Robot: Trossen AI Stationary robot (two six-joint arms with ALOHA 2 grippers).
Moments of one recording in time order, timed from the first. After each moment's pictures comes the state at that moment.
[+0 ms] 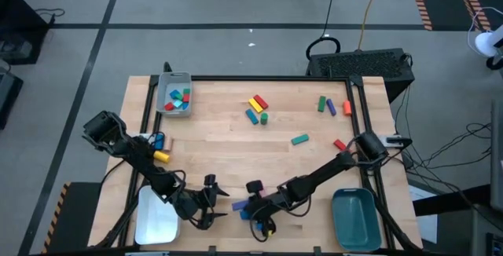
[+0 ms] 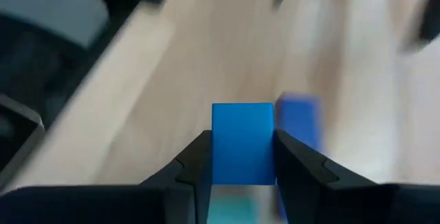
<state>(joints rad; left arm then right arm) -0.74 1.64 0.67 0.34 -0.48 -0.39 0.47 2.08 1.31 0.07 0.11 0.13</state>
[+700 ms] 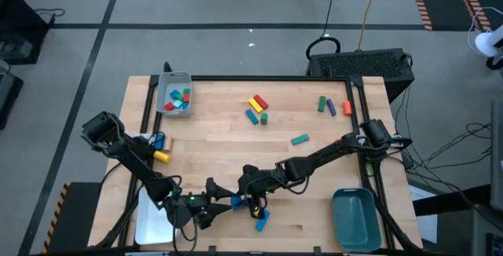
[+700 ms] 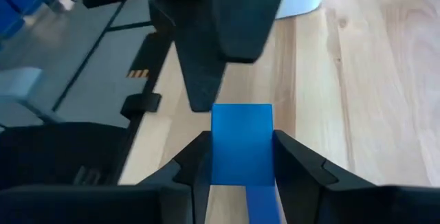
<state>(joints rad) -0.79 1.64 0.77 0.41 -0.81 0.65 0.33 1.98 1.31 0.12 -0.08 0.39</state>
